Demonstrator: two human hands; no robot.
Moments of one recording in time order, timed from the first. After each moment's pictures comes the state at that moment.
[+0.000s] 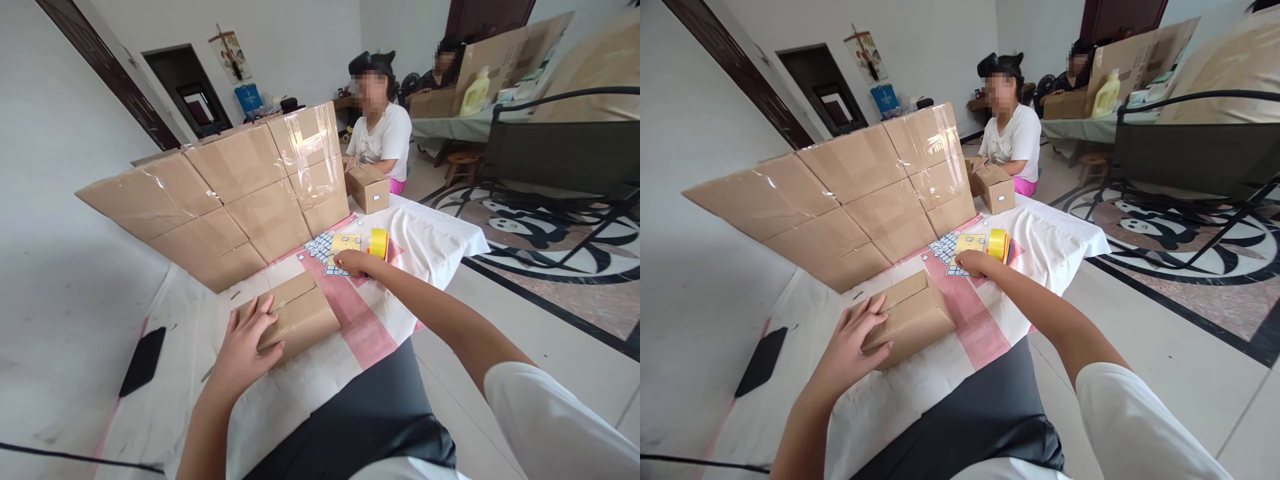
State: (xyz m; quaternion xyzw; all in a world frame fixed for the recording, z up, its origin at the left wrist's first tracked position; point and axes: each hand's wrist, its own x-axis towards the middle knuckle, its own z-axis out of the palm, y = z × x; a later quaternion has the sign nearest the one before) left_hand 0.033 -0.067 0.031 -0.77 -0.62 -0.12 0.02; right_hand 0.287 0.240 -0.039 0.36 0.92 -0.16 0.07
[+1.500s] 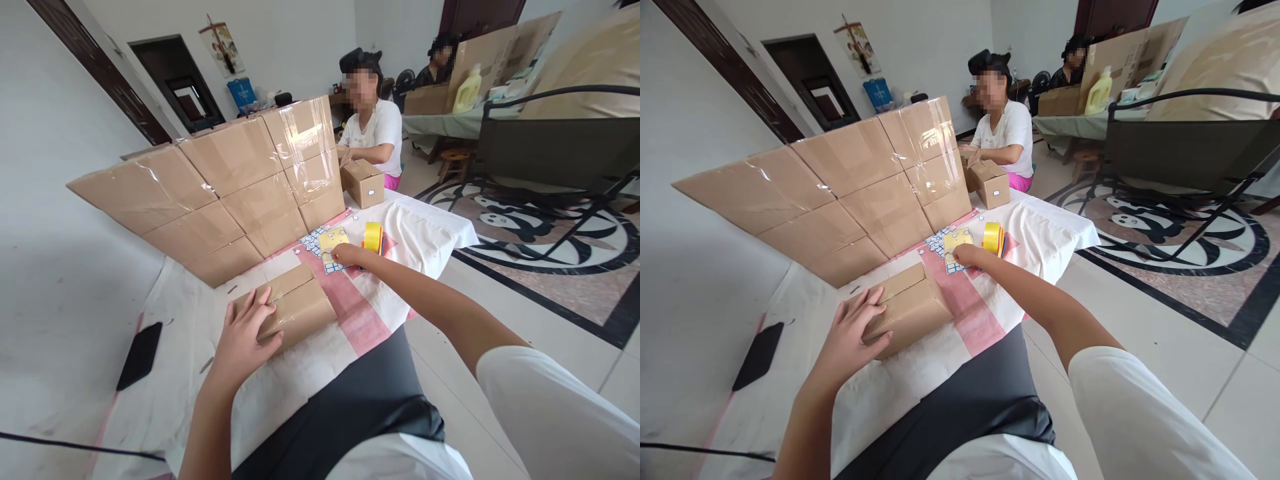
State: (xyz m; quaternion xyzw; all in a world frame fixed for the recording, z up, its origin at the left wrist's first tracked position) left_hand 0.039 -0.073 0.032 -0.77 -0.63 -0.12 0.05; right_hand 0.281 0.231 -0.039 0.38 0.91 -0.12 0.07
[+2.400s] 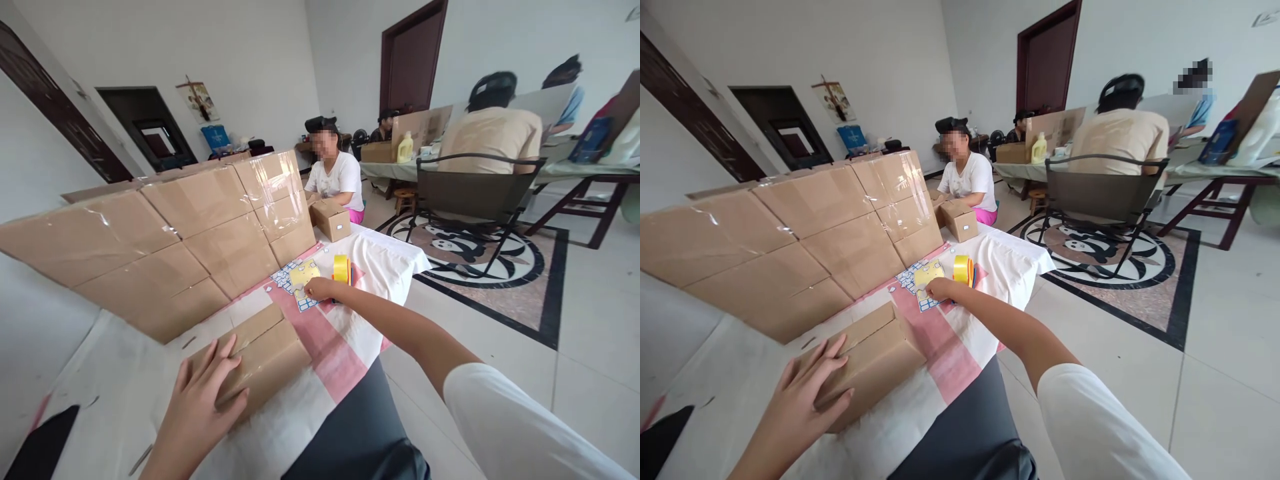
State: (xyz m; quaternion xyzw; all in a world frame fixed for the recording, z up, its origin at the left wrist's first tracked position) left_hand 0.020 -0.062 0.007 -0.79 -0.58 -0.15 0.13; right_hand 0.293 0.221 -0.031 0.35 0.93 -0.10 0.07
